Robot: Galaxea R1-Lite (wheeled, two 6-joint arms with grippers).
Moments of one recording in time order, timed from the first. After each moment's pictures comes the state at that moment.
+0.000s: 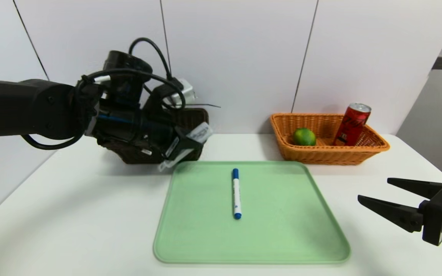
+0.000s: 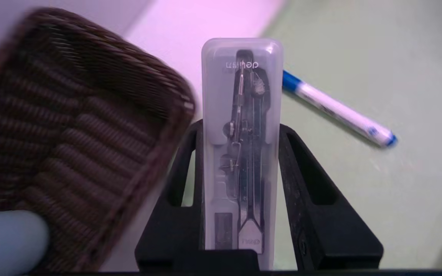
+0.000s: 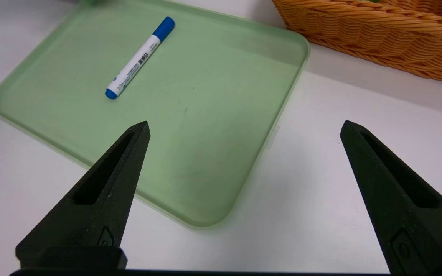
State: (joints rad) left arm -0.42 1.80 -1.41 0.13 -0.33 0.42; right arm 0.14 1.12 -0.47 -0.26 0.34 -0.04
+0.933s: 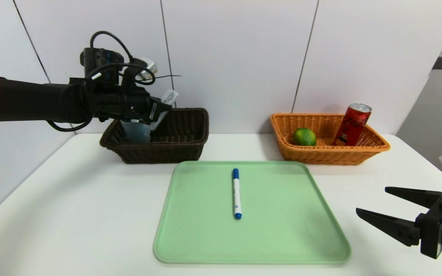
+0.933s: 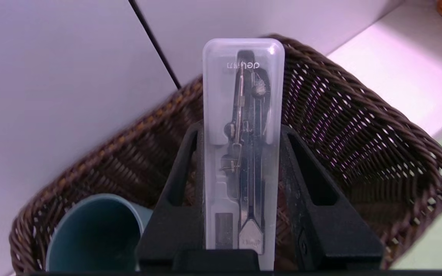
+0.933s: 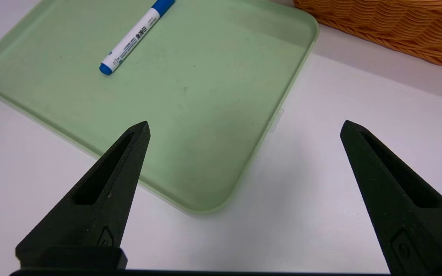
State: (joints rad) left arm -0.18 2.02 -1.61 -0.12 -0.33 0.33; right arm 0.15 1.11 -0.43 -0.26 0.34 -0.09
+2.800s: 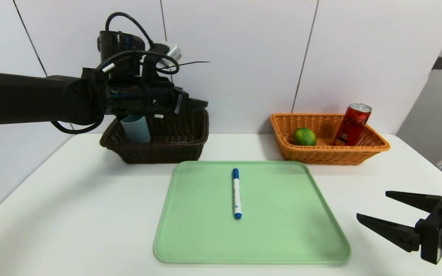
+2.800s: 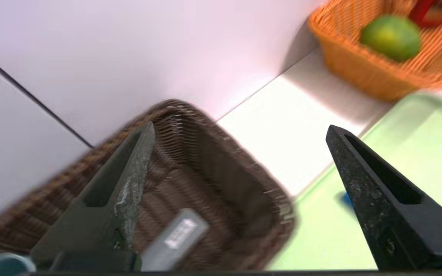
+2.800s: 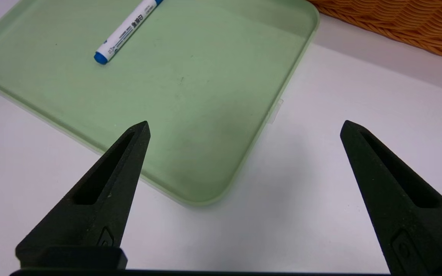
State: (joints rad) left arm -0.39 1.92 -1.55 -0.15 -0.25 0.18; right arm 0.15 1.11 -0.40 -0.26 0.34 -0.11
